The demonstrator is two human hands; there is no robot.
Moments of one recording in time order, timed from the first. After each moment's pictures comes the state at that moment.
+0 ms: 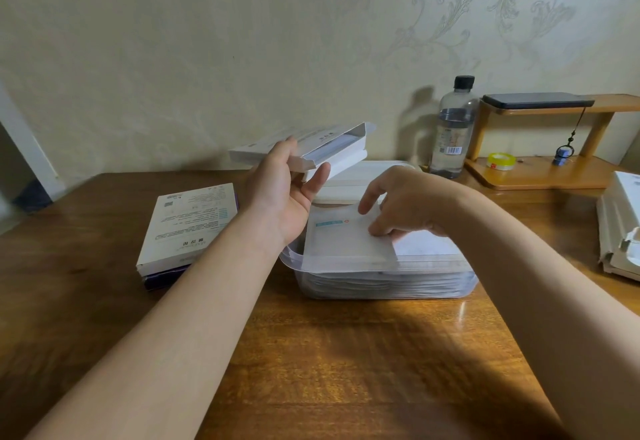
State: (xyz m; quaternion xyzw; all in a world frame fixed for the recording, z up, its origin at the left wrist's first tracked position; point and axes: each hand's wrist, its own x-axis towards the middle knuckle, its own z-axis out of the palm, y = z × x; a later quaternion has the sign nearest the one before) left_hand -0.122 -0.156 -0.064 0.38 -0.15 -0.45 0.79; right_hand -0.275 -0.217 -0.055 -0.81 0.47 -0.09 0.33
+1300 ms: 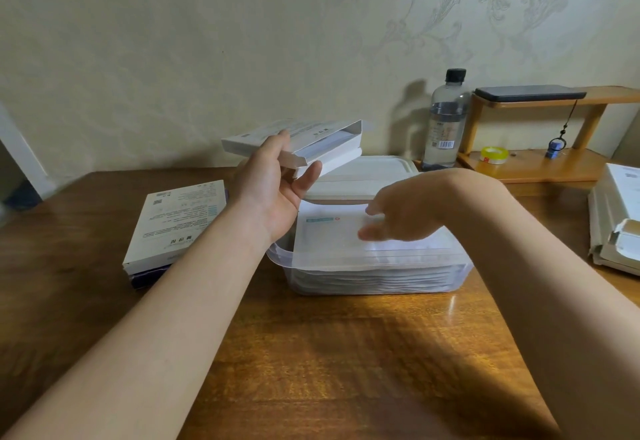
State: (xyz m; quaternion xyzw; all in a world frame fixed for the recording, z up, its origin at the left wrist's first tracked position) left_hand -0.122 -0.159 -0.065 0.40 -0.19 -0.44 0.78; right_hand -0.286 -0.207 -0.039 -0.89 0.40 0.20 0.00
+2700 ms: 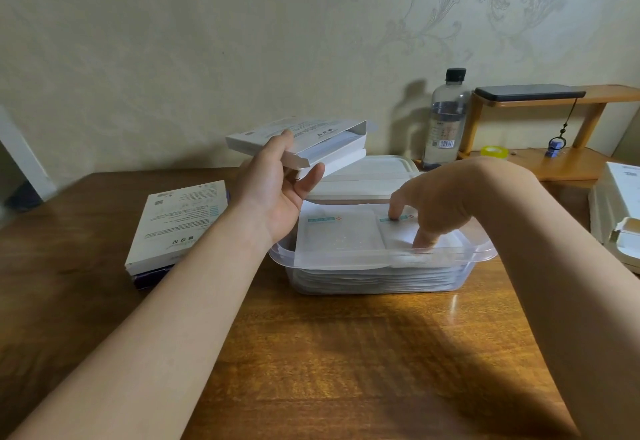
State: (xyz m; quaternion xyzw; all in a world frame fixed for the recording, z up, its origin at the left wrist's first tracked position) left_hand -0.123 -0.156 -0.063 0.40 -0.20 -0.45 0.77; right_hand -0.307 -0.224 -0.034 -0.88 0.42 0.22 0.02
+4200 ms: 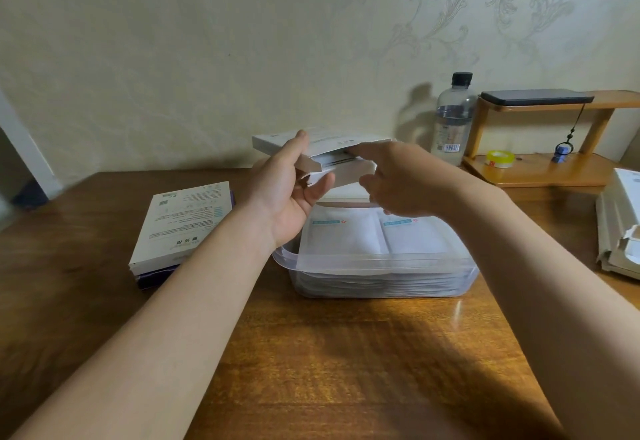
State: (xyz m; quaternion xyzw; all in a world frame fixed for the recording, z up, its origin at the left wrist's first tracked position) left_hand -0.133 -0.147 -0.058 0.43 -0.24 -0.47 0.73; right_hand -0.278 -0.225 -0.046 -0.91 0.36 -0.17 0.12
